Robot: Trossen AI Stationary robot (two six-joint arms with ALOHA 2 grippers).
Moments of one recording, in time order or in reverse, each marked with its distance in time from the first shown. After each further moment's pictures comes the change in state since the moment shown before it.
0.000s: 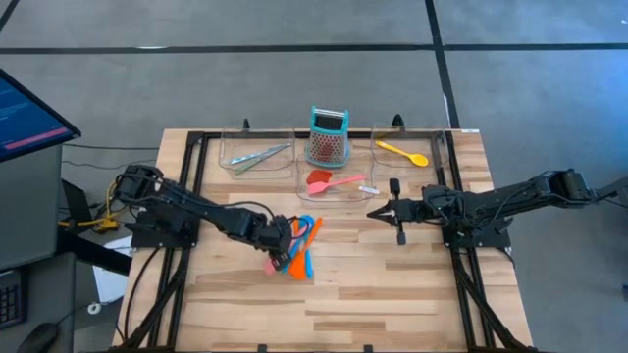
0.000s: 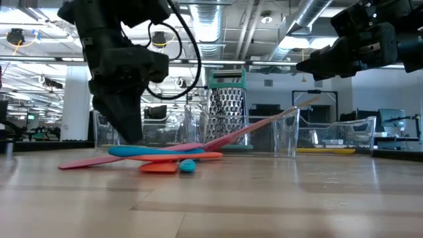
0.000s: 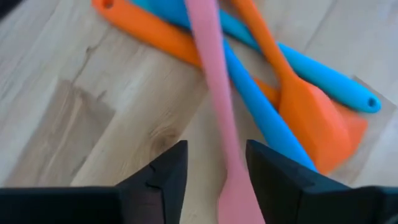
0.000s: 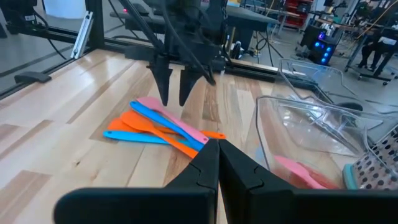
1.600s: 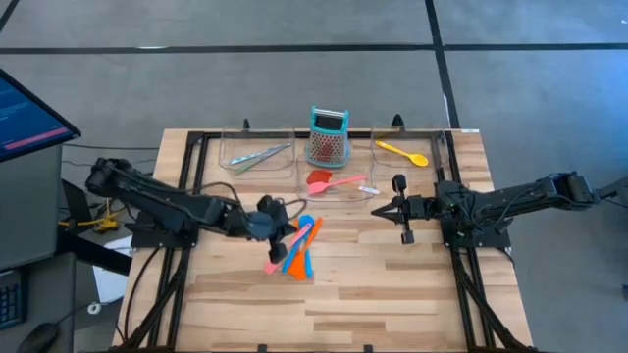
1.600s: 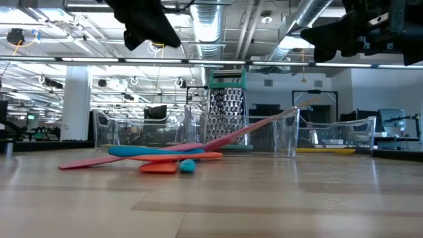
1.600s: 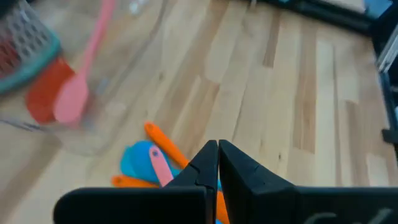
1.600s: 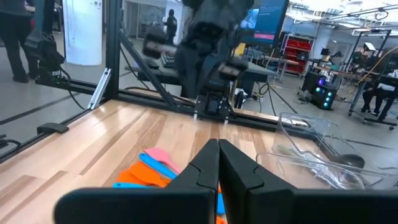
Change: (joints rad) left arm -0.043 -0.284 0.054 0.145 -0.204 0.305; right arm 0.000 -0.099 0.000 0.094 -0.064 0.008
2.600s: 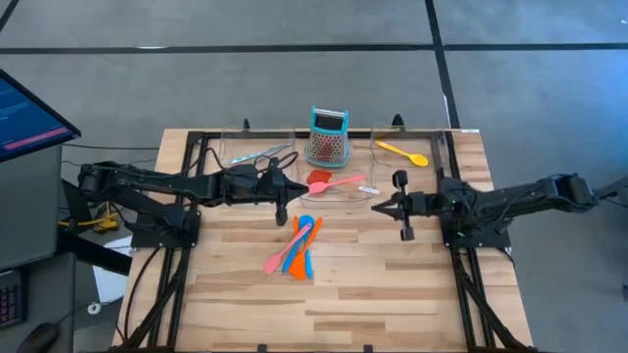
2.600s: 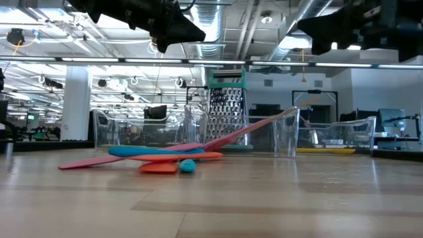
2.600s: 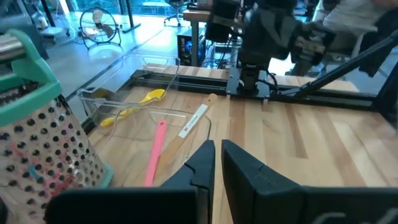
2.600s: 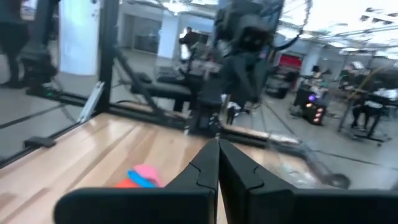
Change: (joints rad) left arm 0.332 -0.084 -0.195 0.589 0.228 0.445; right arm -0.031 0.001 0.025 0.036 -0.030 -0.030
